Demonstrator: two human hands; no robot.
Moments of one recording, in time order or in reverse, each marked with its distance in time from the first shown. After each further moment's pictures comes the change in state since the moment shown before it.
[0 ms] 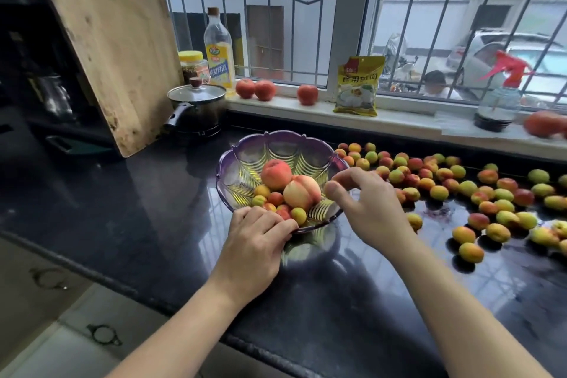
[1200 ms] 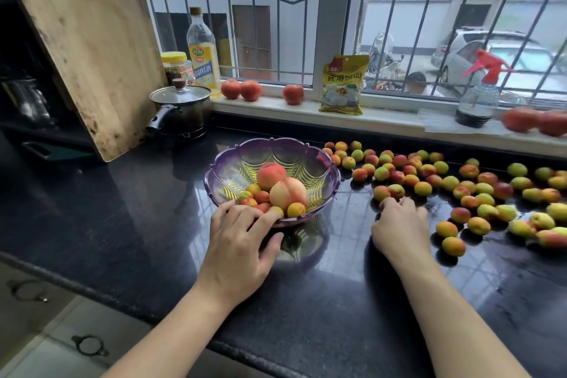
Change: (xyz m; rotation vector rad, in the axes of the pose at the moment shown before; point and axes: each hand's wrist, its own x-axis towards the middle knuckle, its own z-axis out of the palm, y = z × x) left_hand 0.002 0.002 0.002 0.109 -0.028 -0.084; right_hand -0.018 0.069 -0.005 -0.595 -0.047 0.583
